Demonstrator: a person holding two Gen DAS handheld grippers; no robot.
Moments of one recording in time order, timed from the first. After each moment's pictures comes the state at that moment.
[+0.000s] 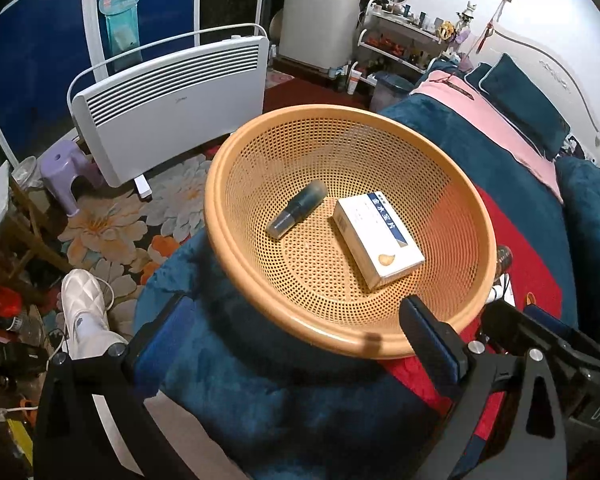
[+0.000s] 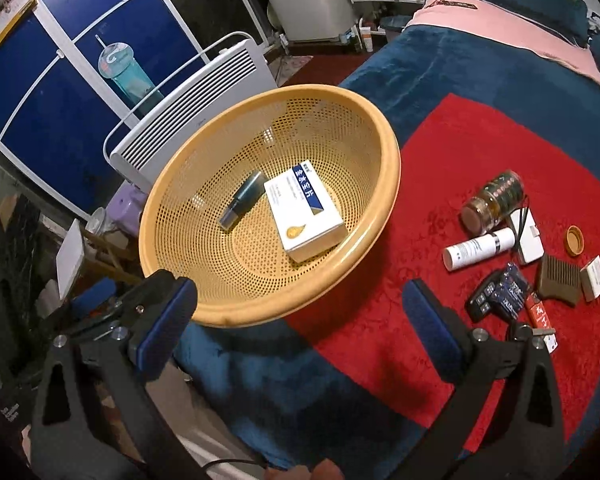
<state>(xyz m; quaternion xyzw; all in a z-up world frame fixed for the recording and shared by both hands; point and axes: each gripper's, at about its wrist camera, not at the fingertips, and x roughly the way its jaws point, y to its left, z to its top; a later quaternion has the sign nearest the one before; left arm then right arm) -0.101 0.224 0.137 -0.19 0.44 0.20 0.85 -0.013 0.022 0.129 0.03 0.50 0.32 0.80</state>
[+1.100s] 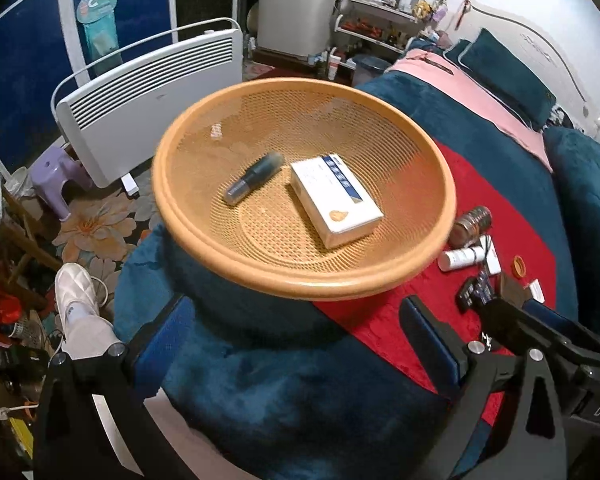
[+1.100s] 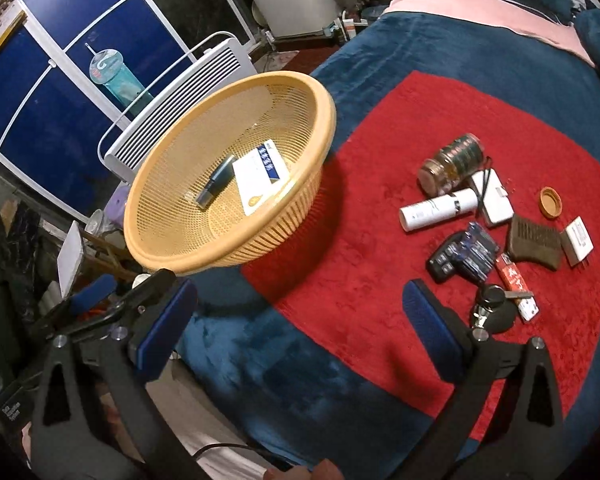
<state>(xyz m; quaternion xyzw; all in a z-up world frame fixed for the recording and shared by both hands) -0.102 0.168 0.132 -0.17 0.46 0.17 0.85 -0.021 -0.034 0.117 0.04 0.52 0.30 0.80</state>
